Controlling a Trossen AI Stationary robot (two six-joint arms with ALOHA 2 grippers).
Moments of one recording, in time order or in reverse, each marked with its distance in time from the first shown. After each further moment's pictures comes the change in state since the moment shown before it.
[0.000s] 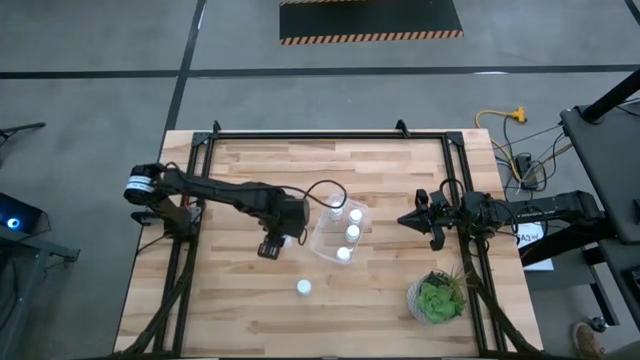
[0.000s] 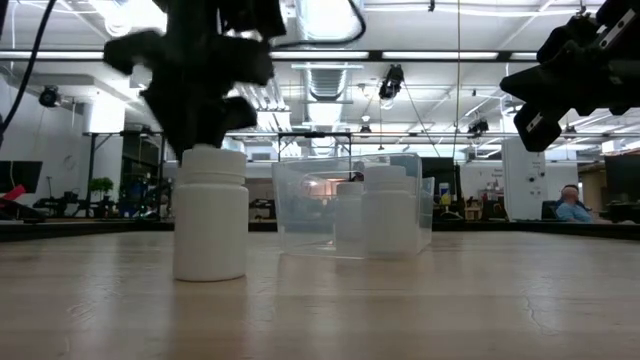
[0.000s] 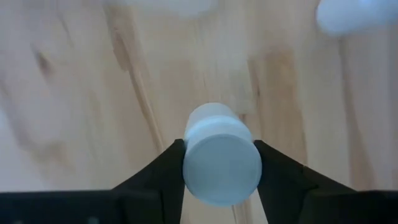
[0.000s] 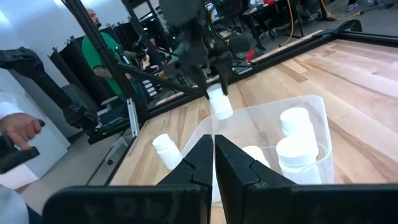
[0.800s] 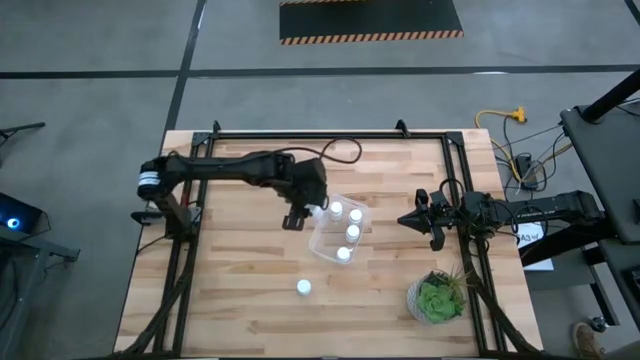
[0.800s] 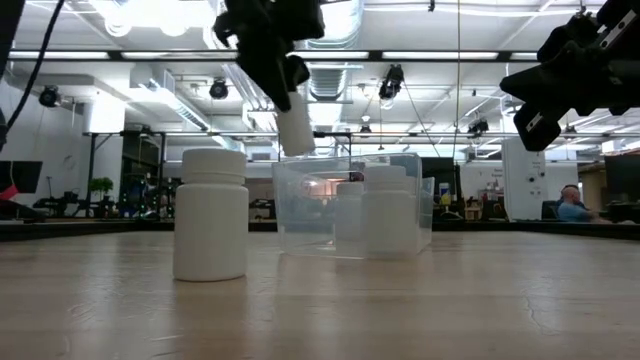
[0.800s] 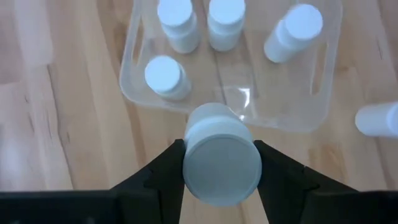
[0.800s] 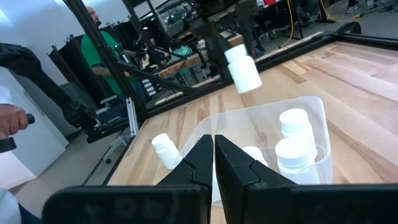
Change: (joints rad) left arm 0.157 0.071 0.321 0.007 -0.018 0.140; right arm 0.000 0.000 0.000 0.000 0.000 -0.014
